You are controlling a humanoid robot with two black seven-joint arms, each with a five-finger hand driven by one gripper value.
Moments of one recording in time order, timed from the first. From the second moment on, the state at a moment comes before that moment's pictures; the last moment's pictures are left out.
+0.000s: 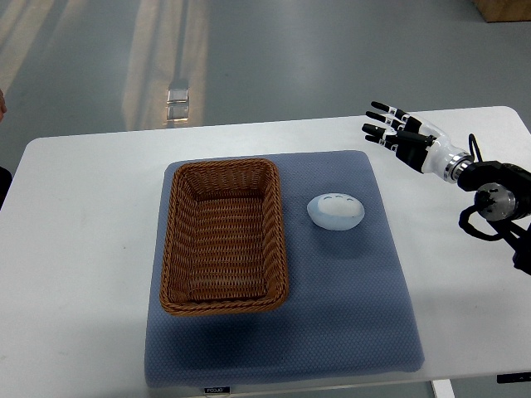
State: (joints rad) left arm -0.15 0.00 -0.11 -0.07 0.08 -0.04 -0.03; right arm 0.75 -0.35 0.64 0.67 -0.18 0.32 0.15
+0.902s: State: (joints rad) left arm -0.15 0.00 -0.12 -0.06 0.08 -0.04 -0.03; right arm 0.75 -0.35 0.62 0.67 -0.21 0.32 0.15
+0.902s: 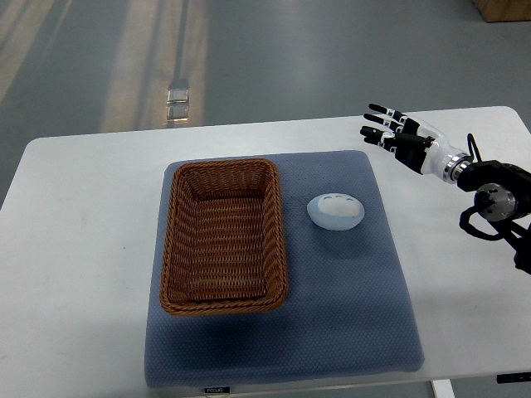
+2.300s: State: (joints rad) left arm -0.15 0.00 -0.12 -0.06 0.08 -0.04 -0.03; right arm 0.97 -0.38 0.41 0.69 -0.54 0.36 0.17
